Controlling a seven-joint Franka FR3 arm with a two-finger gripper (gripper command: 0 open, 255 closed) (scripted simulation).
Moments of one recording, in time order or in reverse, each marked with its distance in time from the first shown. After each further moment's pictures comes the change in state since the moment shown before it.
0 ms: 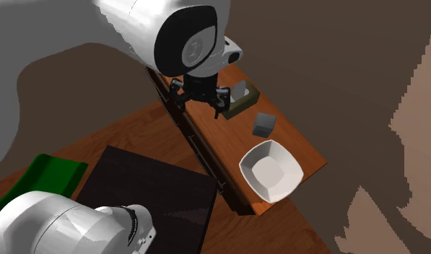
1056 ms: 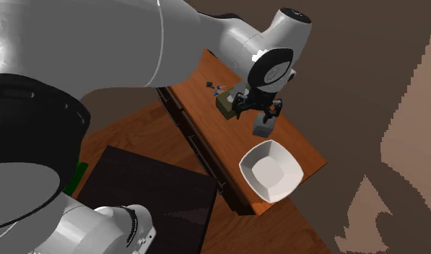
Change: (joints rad) arm -0.076 0.657 -0.157 0.374 0.190 0.197 -0.392
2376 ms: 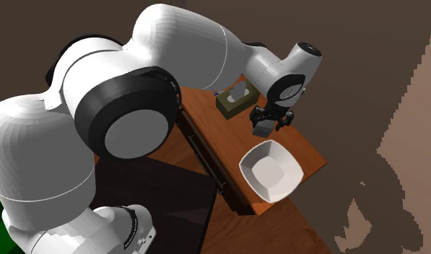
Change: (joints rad) arm -0.132 0.372 0.046 0.263 0.132 0.058 -0.152
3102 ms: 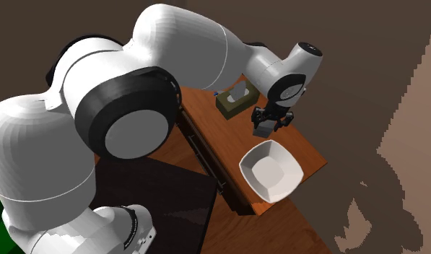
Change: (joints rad) arm -0.001 0.001 -0.001 0.004 0.000 -0.002 0.000
